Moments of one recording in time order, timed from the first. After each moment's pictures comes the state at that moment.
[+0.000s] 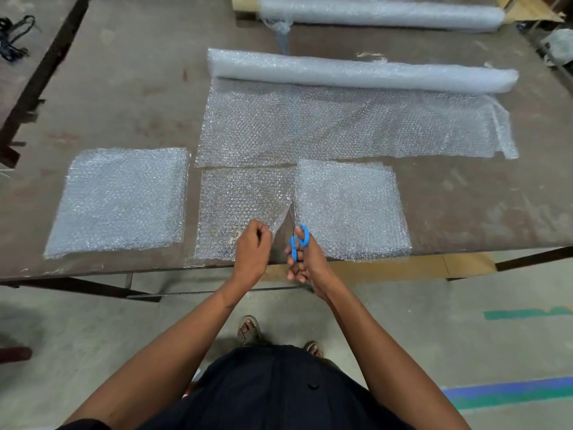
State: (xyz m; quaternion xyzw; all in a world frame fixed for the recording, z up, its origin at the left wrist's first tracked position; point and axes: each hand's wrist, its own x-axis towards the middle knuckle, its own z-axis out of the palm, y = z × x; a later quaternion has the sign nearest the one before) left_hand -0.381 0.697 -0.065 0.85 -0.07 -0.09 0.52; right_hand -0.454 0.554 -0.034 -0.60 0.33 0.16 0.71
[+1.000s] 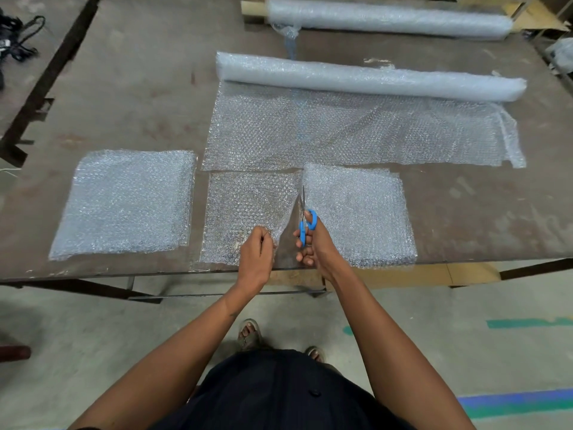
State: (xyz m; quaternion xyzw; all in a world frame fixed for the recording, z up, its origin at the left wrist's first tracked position) left_hand -0.385 0.703 -0.060 0.82 -0.06 -0.09 0.56; right_hand -0.407 0.535 -0.033 -0.59 0.35 0.14 0.71
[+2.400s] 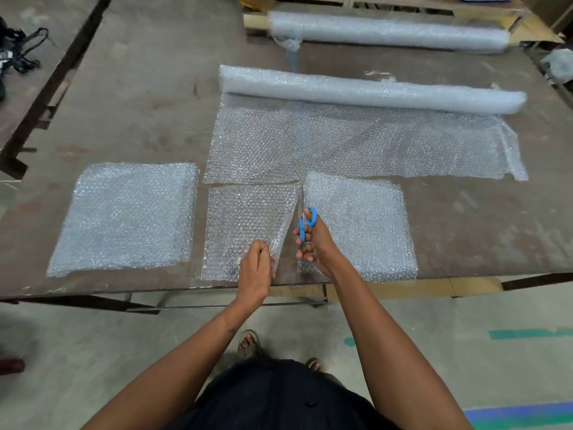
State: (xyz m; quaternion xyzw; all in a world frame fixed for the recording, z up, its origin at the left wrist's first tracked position) left_hand -0.377 0.707 -0.060 0.80 -0.02 -0.13 0.58; right_hand -0.366 0.525 -0.036 -0.61 0.33 0.13 0.71
